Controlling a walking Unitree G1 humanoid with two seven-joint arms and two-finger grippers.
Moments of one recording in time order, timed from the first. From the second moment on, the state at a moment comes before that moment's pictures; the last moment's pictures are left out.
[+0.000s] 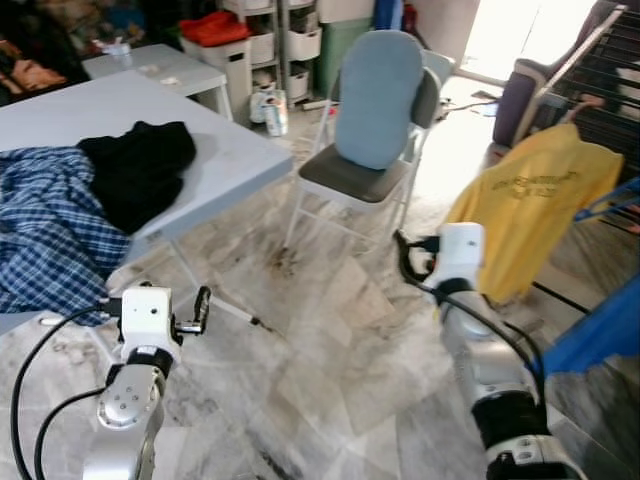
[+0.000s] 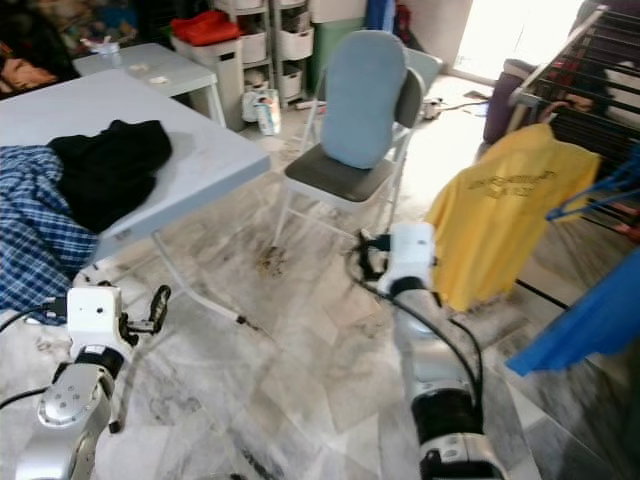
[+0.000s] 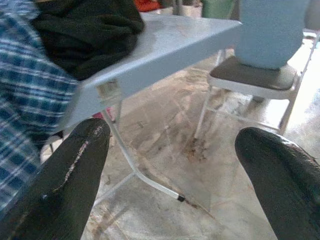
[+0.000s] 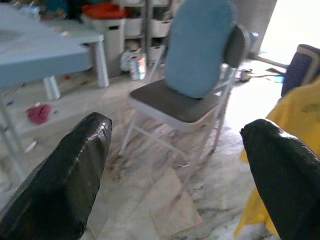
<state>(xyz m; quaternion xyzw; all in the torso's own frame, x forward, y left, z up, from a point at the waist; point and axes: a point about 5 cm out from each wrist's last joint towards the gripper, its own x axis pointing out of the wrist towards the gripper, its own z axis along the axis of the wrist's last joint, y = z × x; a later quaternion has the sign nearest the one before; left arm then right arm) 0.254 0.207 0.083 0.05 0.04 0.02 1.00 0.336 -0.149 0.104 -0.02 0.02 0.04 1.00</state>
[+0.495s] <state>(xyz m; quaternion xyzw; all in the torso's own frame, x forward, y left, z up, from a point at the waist) 0.251 0.206 0.079 0.06 0.05 0.03 1.00 0.331 -0.139 0.085 -0.01 0.05 0.08 1.00</state>
